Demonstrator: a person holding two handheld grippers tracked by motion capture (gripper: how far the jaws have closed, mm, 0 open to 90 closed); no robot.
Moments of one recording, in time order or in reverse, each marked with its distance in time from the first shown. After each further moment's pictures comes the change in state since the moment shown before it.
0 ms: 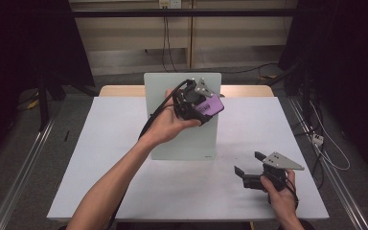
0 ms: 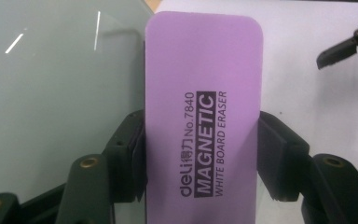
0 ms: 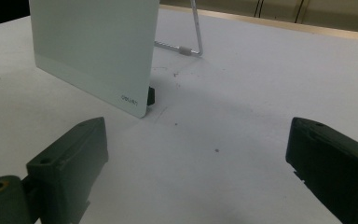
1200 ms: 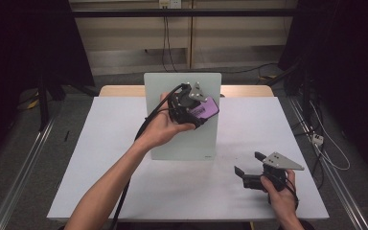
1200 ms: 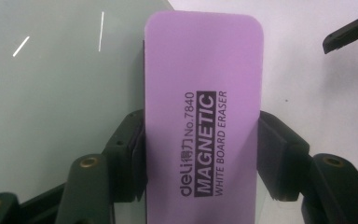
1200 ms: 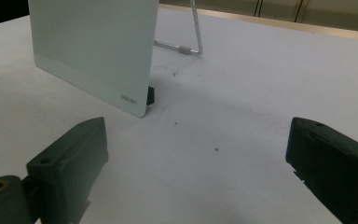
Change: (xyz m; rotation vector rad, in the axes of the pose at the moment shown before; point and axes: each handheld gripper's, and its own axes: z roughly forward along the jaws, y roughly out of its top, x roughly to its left) left arm -0.003 -0.020 0.000 -0.003 -0.002 0.021; right arm 0.000 0.000 0.000 0.000 -0.001 0.004
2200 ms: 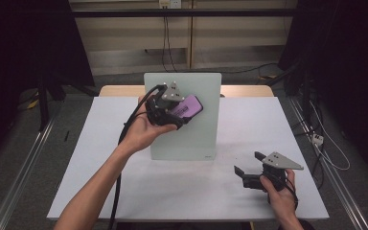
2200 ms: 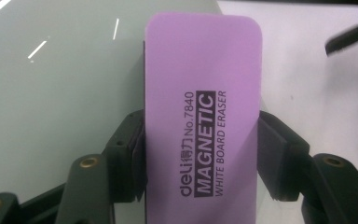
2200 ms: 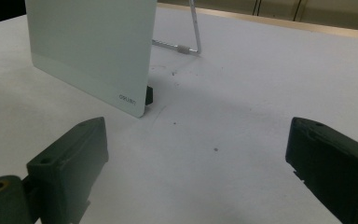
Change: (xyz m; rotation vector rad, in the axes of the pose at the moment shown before) left arm 0.006 -0.038 -0.034 -0.065 0.032 -0.056; right arm 0.000 0.000 0.001 0.005 -0.007 0.006
